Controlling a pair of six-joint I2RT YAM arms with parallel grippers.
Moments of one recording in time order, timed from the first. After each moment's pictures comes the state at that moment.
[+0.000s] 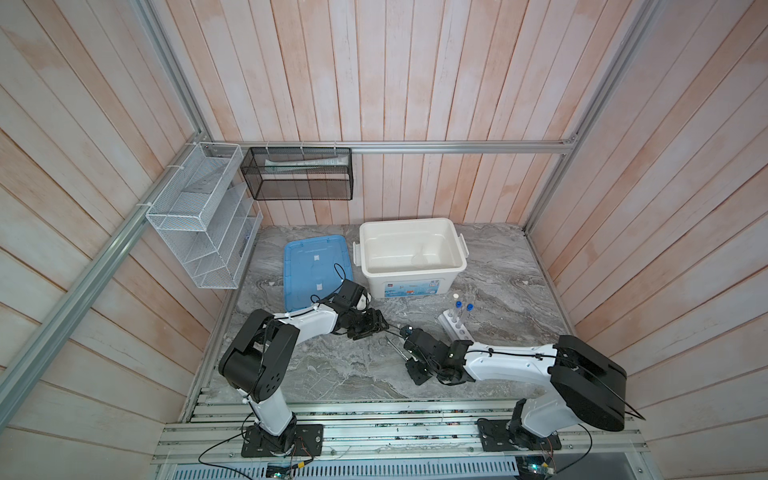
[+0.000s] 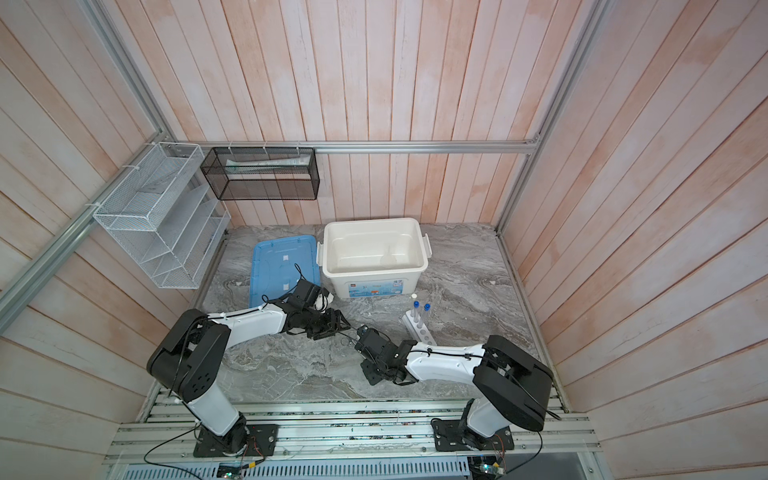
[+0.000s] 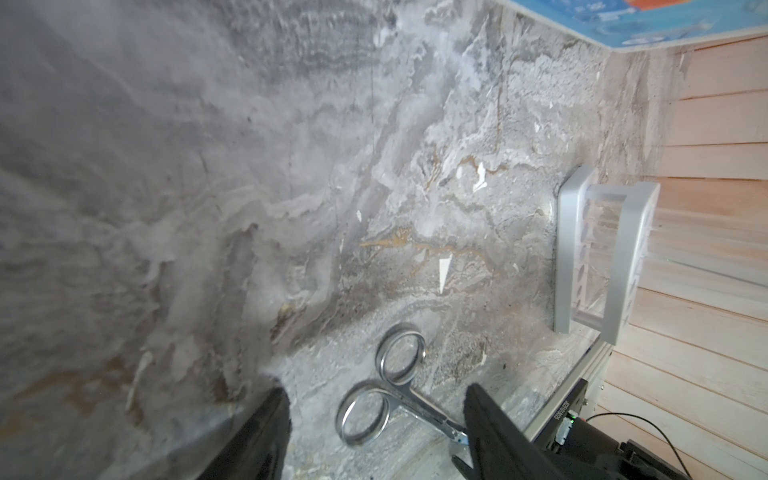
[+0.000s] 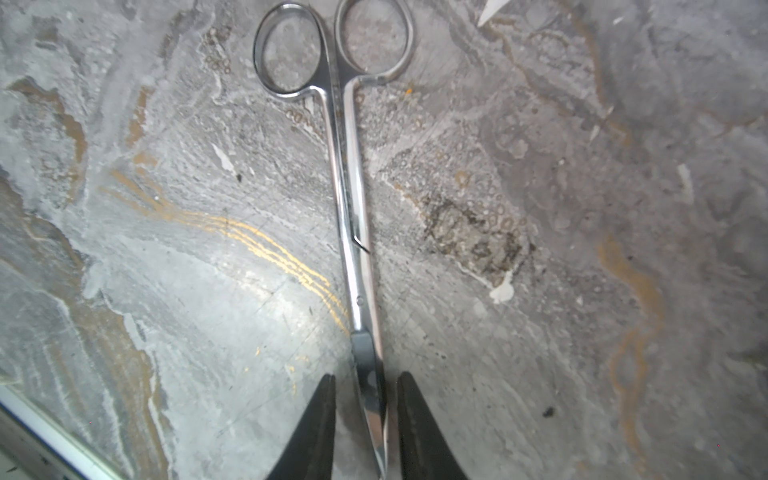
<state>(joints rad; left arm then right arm) -0.50 1.72 0.90 -0.24 0.49 -0.65 1.06 1.51 0.69 -0.29 0.09 0.45</state>
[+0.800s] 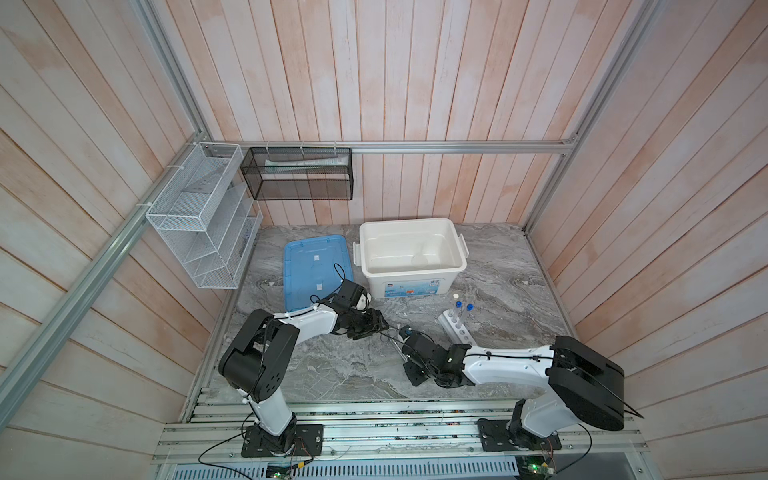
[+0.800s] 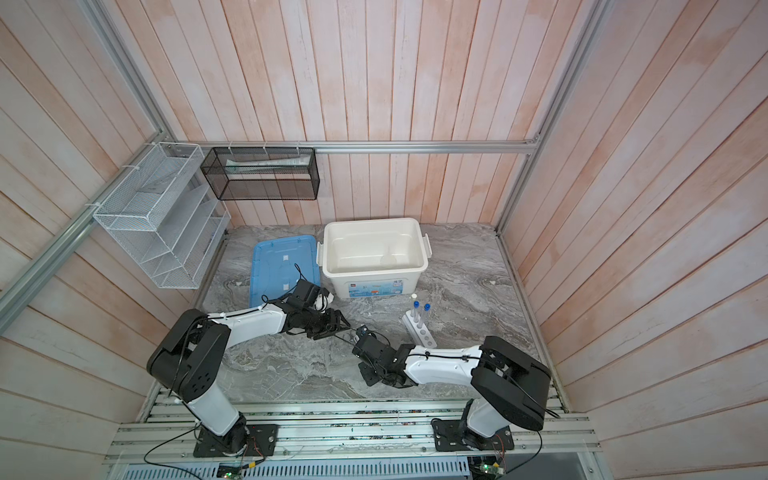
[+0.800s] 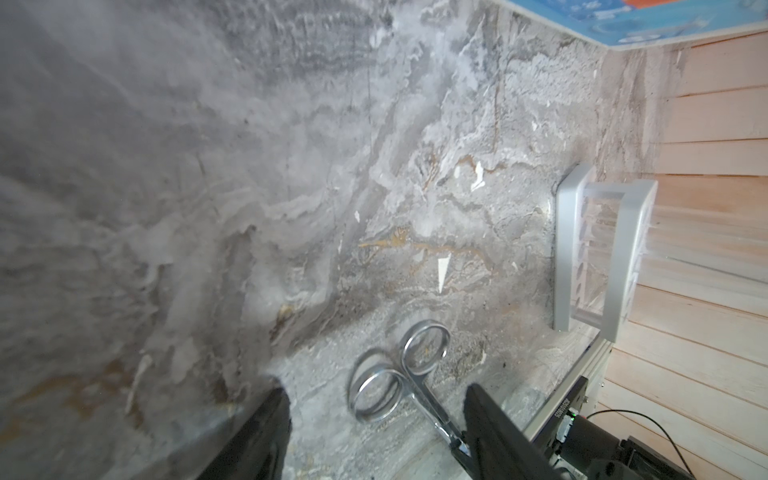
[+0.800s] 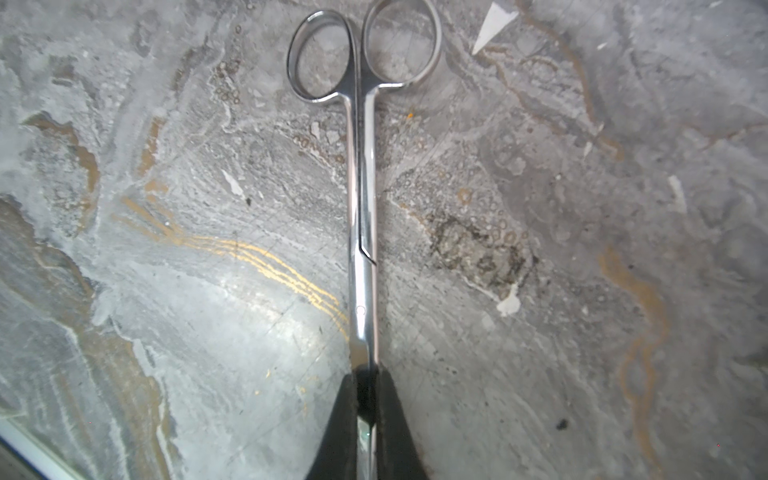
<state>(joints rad) -0.50 1.72 0.90 -0.23 0.50 -0.64 1.11 1.52 0.68 -0.26 0.17 0.50</state>
